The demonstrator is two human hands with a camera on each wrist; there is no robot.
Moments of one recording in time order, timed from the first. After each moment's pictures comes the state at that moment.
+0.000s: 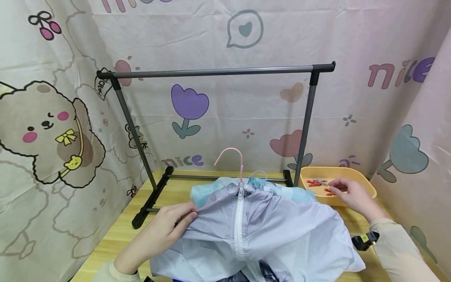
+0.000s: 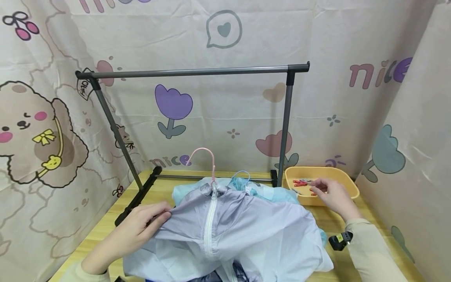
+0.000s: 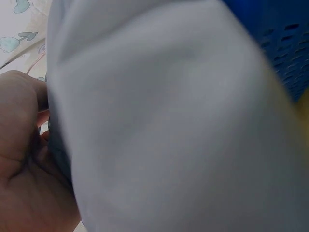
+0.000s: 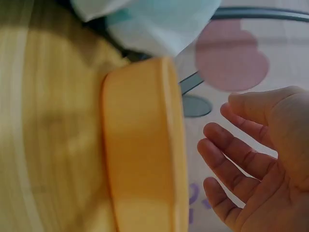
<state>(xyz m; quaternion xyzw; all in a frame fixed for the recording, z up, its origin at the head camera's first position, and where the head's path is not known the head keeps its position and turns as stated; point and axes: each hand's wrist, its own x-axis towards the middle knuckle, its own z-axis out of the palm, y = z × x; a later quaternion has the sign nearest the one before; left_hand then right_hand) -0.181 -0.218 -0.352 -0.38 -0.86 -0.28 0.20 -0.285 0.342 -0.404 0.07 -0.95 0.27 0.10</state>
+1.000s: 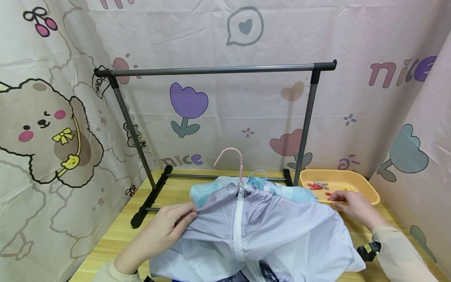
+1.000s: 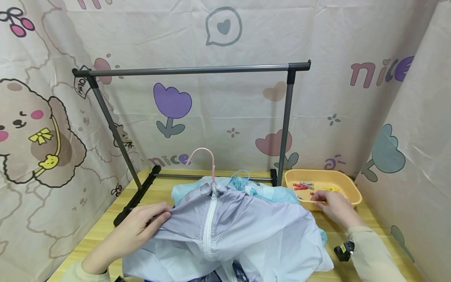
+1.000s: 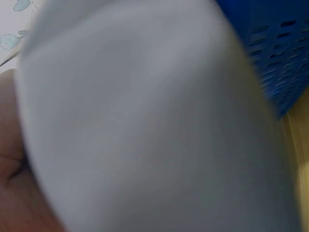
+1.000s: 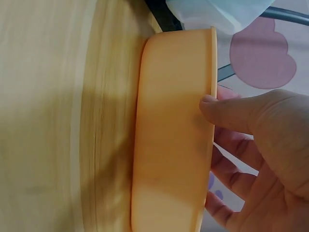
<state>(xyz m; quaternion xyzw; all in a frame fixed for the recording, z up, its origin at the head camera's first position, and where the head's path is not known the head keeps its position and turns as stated) -0.185 -0.218 -0.355 -0.38 -0.86 -0.29 0.19 -0.278 0.352 -0.433 0.11 -0.97 0.20 0.09</state>
